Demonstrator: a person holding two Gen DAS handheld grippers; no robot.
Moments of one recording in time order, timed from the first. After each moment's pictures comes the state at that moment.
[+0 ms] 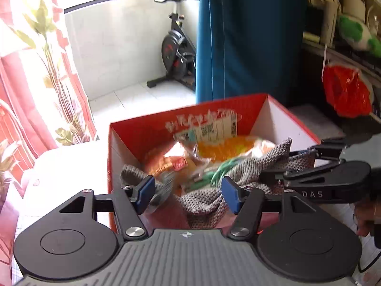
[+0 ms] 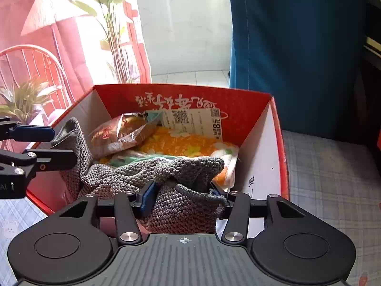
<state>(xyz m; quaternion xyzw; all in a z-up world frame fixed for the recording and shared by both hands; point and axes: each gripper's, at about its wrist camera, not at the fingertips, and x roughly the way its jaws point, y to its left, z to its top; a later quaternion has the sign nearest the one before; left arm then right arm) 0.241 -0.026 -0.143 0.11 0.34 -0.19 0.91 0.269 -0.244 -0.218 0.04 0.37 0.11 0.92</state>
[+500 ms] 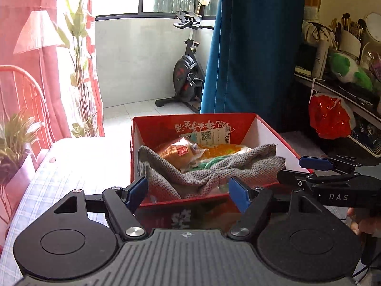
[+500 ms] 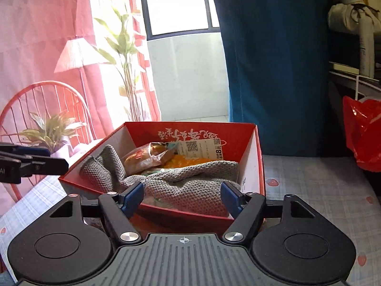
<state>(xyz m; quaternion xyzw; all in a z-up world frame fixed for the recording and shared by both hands) 0.142 0.011 -0.136 0.04 0.29 -0.18 0.94 0.162 -0.259 -0.199 0.07 0.25 0.13 0.96</state>
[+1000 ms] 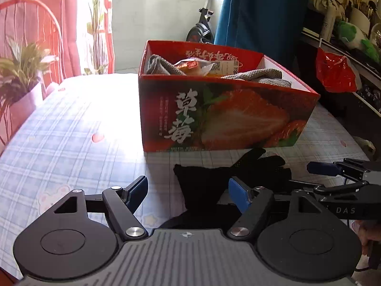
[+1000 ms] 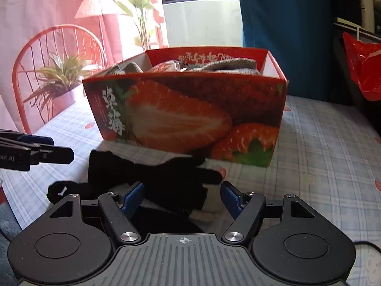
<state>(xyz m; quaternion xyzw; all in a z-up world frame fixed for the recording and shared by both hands) 0.085 0.036 -0.228 0.01 0.36 -0.15 0.92 0.079 -0.235 -0.289 0.04 0.33 0.15 0.93</state>
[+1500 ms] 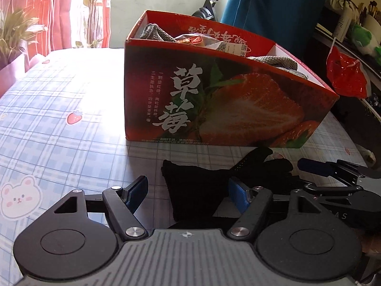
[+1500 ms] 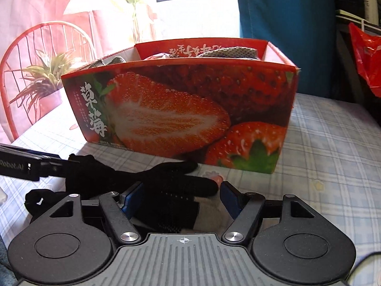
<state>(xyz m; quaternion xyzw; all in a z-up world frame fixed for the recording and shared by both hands) 0.127 0.025 -0.263 -0.03 0.40 -0.16 0.90 0.120 -0.234 -0.305 0.04 0.33 0.14 0.93</state>
